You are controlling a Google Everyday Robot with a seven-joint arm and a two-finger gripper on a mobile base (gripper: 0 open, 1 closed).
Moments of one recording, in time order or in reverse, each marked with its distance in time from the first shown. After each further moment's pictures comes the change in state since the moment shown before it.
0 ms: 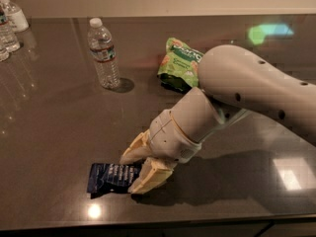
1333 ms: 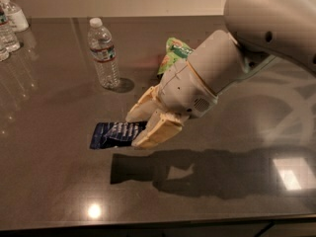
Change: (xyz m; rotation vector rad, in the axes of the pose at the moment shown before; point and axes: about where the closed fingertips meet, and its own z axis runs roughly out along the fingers) arm -0.039 -0.035 -0.078 0.063 -0.040 0.042
